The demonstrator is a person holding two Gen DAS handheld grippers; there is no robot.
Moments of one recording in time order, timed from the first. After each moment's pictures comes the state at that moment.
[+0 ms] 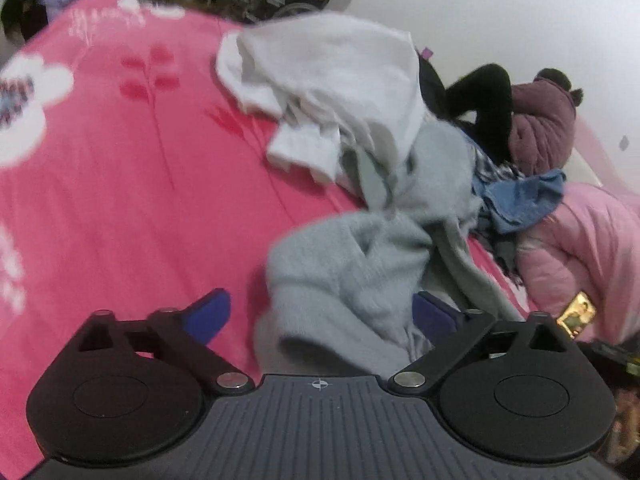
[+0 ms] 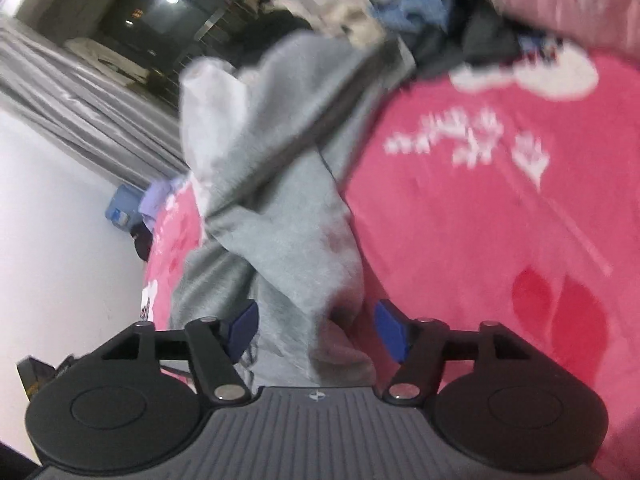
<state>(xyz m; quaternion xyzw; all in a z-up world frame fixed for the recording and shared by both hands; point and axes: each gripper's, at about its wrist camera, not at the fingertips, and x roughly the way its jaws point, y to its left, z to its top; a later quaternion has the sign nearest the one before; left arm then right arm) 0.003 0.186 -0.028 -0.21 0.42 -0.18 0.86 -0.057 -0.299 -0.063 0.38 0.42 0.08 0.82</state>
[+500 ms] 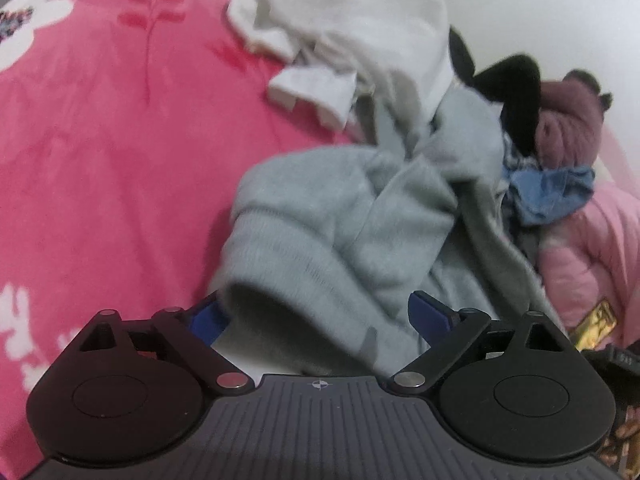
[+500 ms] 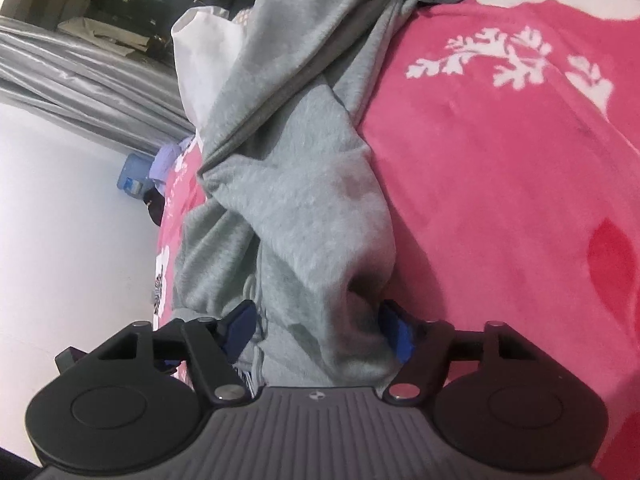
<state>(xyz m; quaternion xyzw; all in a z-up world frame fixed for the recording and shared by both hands) 0.014 0.138 -0.078 -0.22 0.41 -0.15 0.87 -0.036 -0.275 -0.094 0.39 0.44 0.14 0.80</state>
